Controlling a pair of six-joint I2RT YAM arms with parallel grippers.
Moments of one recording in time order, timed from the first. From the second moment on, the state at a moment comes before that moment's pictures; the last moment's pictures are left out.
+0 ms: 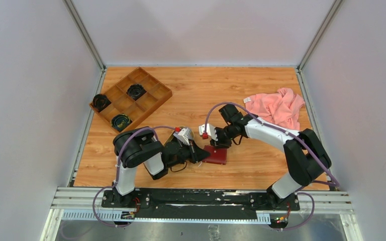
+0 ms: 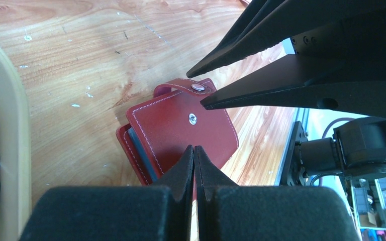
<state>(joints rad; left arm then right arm) -0.91 1.95 0.31 1.46 0.13 -0.86 0.61 1.55 0.94 -0.53 -0.56 -1.02</state>
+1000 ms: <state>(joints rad) -0.91 1.96 0.31 1.46 0.13 -0.86 0.60 1.53 0.91 -0.54 -0.55 -1.07</state>
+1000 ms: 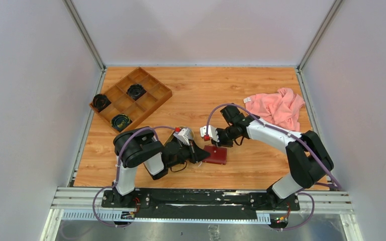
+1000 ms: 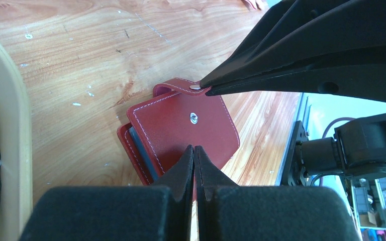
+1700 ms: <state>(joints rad) -0.91 1.96 0.32 1.46 0.14 -0.86 0.67 1.50 0.87 -0.57 -0.54 -1.10</state>
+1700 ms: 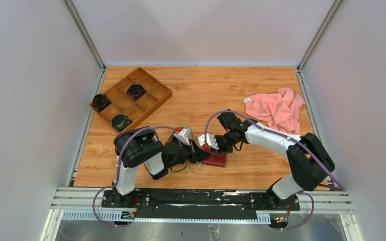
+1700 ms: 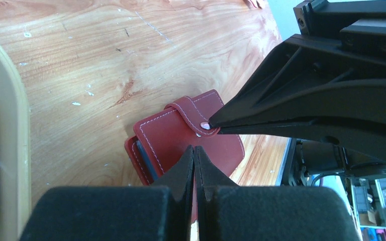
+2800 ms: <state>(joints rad) -0.91 1.96 0.32 1.46 0.14 -0.86 0.77 1.52 0.88 -0.57 -0.41 -1.11</state>
